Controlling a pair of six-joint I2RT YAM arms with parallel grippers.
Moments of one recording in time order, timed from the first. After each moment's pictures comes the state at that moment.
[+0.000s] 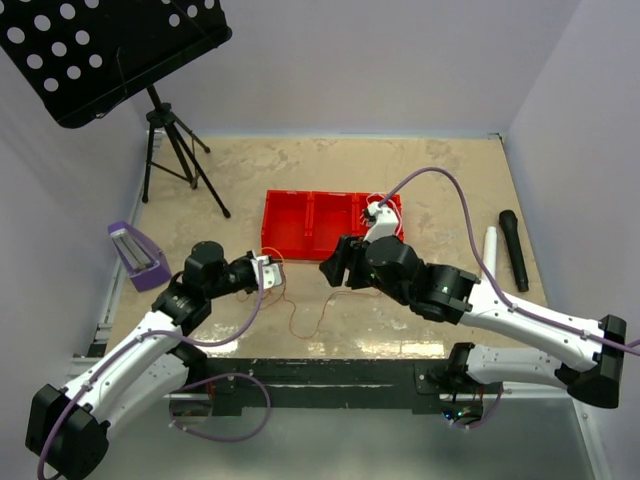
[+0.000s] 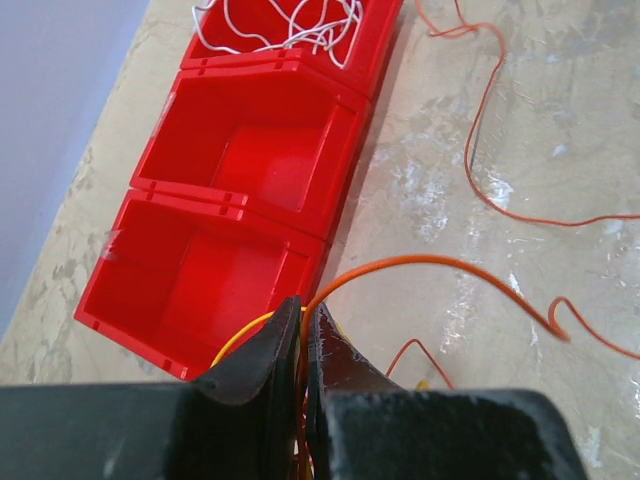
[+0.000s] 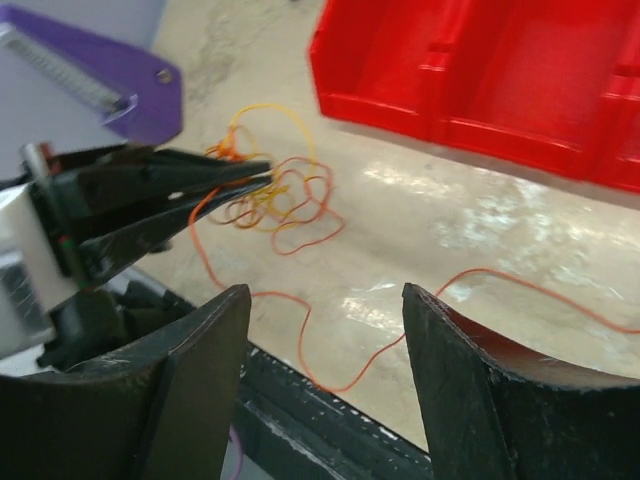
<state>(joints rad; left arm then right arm) -0.50 0.76 0.44 -0.04 0.53 0.70 1.10 1.05 0.98 -0.46 0.41 0.83</state>
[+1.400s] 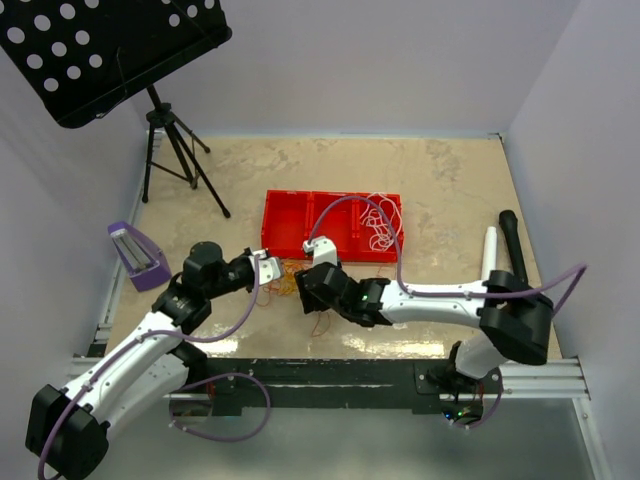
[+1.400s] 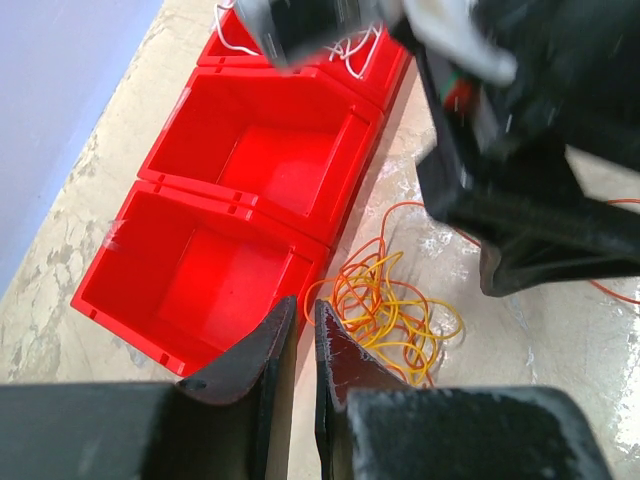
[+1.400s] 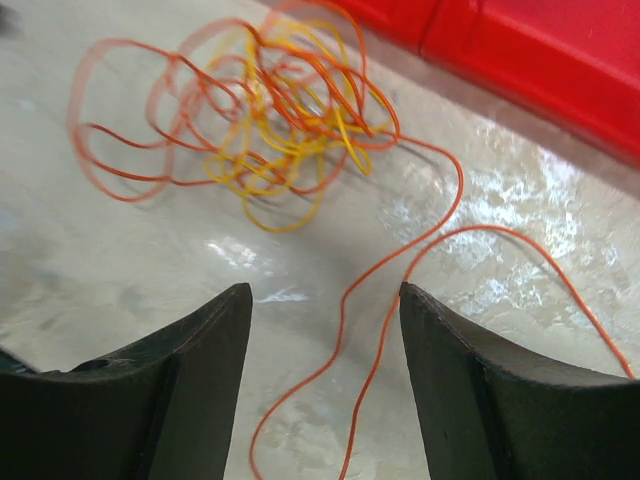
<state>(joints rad) -0.50 0.76 0.43 0.01 0.49 0.60 1.18 1.50 0.86 -0.11 0.43 0.60</state>
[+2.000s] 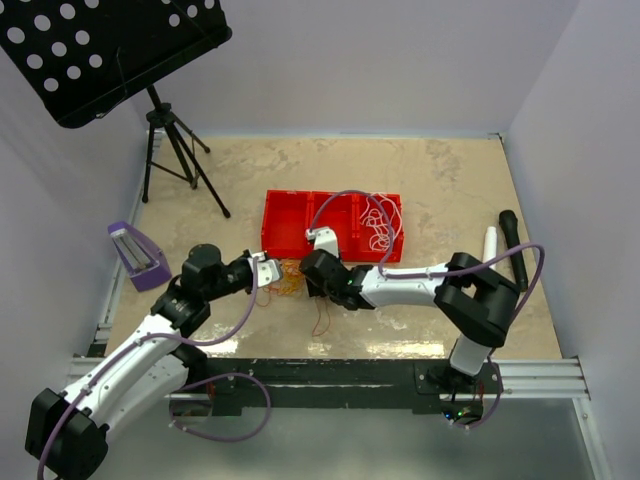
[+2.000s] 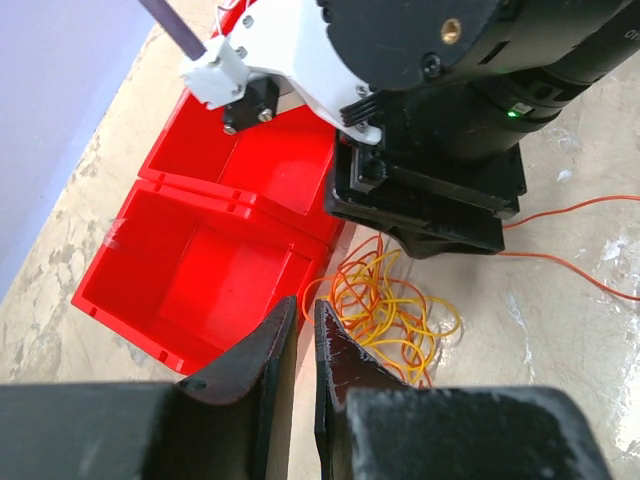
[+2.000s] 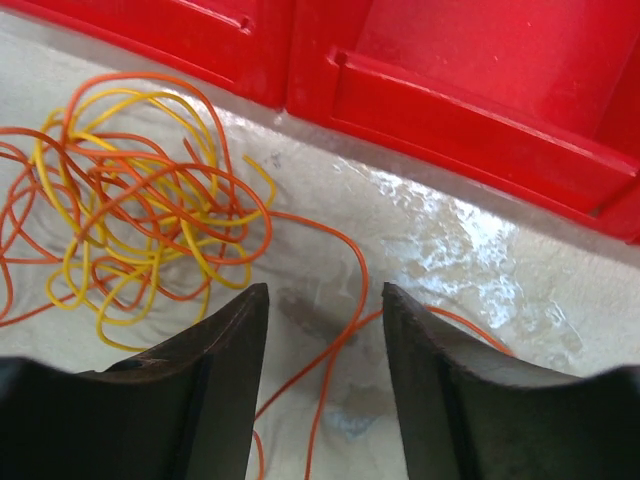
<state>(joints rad) -0.50 0.74 0.41 0.01 0.49 0.60 1.06 1.72 0.91 -0.07 0.48 0.61</state>
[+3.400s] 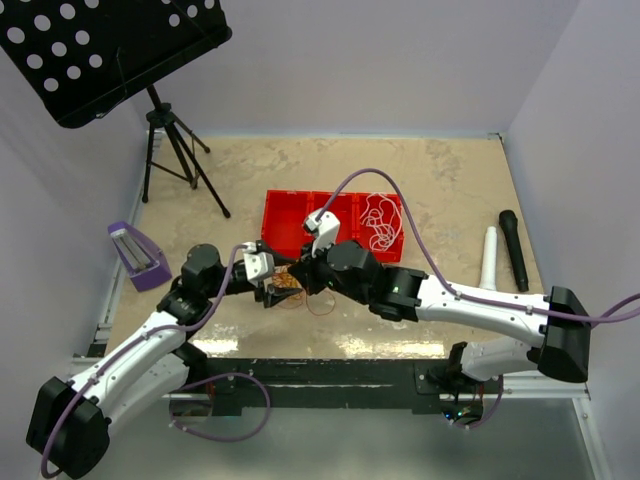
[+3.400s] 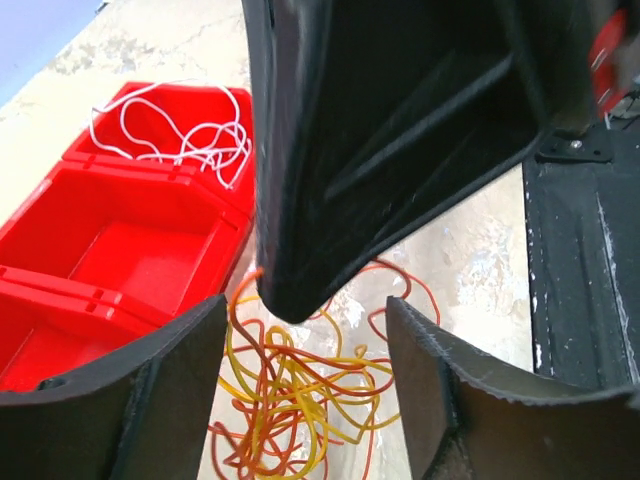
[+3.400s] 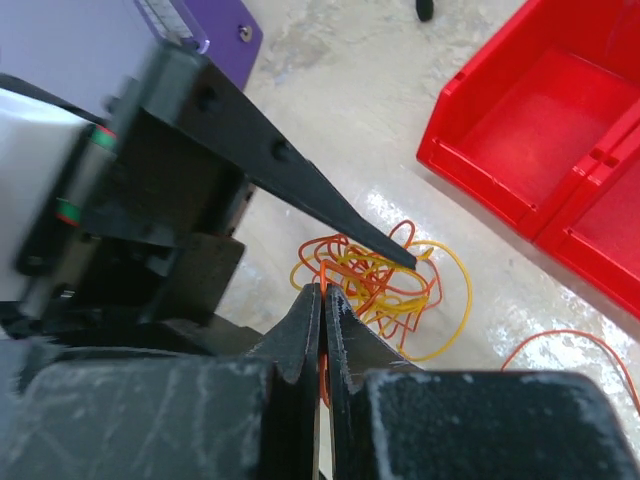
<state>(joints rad) -0.50 0.79 0.38 0.26 0.81 0.23 1.18 1.29 0.97 -0.04 0.27 0.47</state>
